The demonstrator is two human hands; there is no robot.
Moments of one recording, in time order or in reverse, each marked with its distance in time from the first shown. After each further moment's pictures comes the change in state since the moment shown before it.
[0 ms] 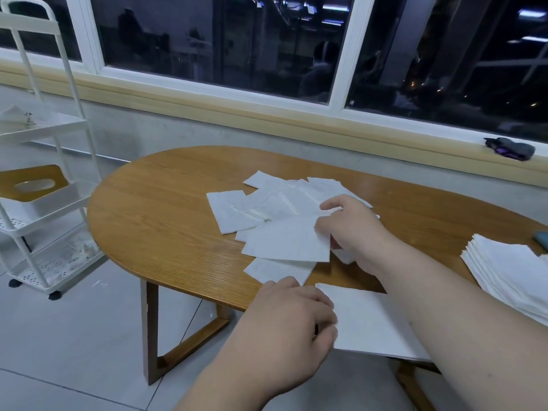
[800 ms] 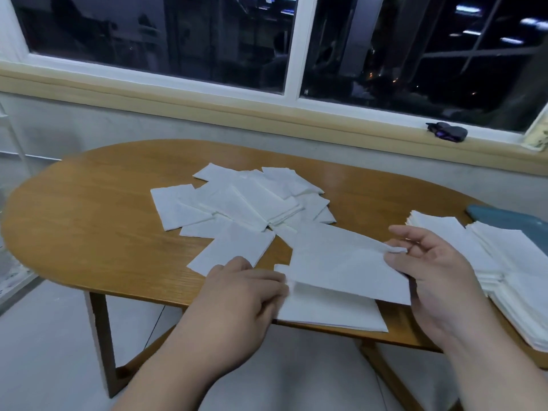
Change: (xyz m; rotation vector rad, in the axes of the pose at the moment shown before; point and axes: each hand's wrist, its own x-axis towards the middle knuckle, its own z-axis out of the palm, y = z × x) left_hand 0.013 -0.003 0.014 0.069 0.074 0.041; right_hand -0.104 0.088 -0.106 0.560 0.324 0.009
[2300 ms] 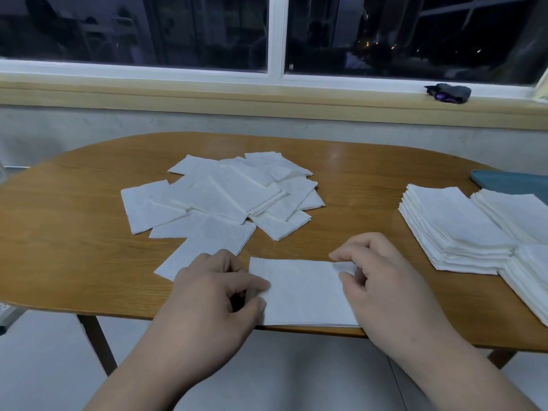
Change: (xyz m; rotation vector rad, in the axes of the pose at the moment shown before) left_hand 0.009 0.011 -0.001 -0.204 -0.019 -0.225; right_hand -0.003 0.047 0.005 -0.925 -0.204 -0.477
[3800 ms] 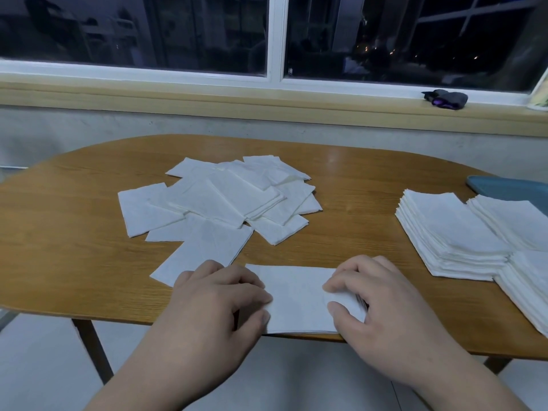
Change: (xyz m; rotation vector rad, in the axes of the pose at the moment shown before) left_hand -0.002 -0.006 0.007 0.188 0.028 0.169; right_hand -0.010 0.016 0.001 -0.093 -0.091 -0.140
